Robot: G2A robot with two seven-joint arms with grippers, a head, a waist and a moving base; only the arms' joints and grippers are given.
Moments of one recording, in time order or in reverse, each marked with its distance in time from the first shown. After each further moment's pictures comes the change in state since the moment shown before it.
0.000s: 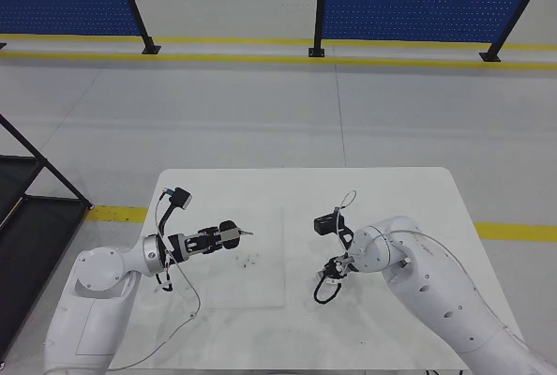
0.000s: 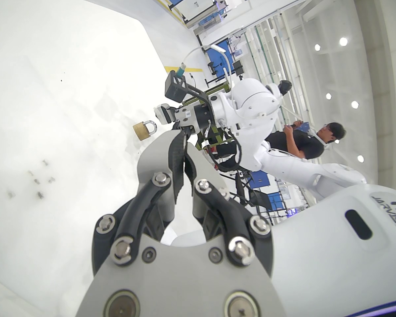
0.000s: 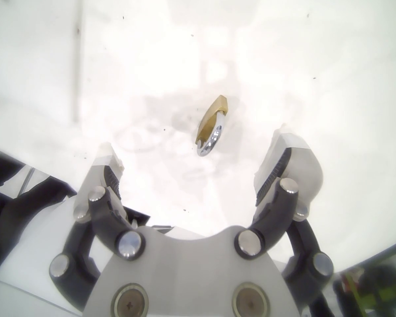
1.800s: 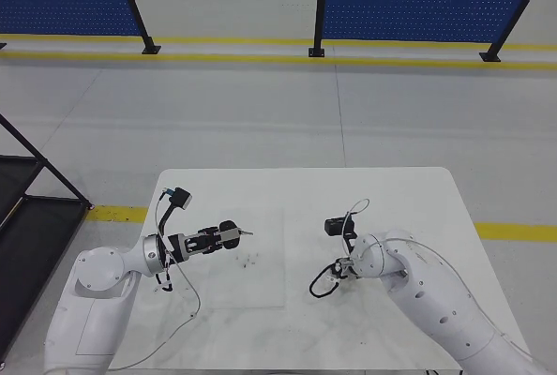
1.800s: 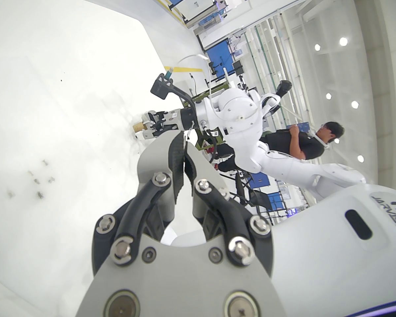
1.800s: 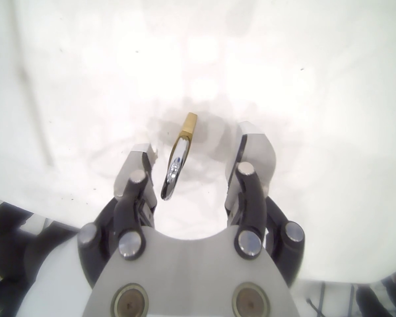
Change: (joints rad) left arm 0.000 0.000 0.000 0.000 0.000 0.000 0.000; right arm -0.049 0.013 -0.018 0.065 -0.026 0.143 -0.143
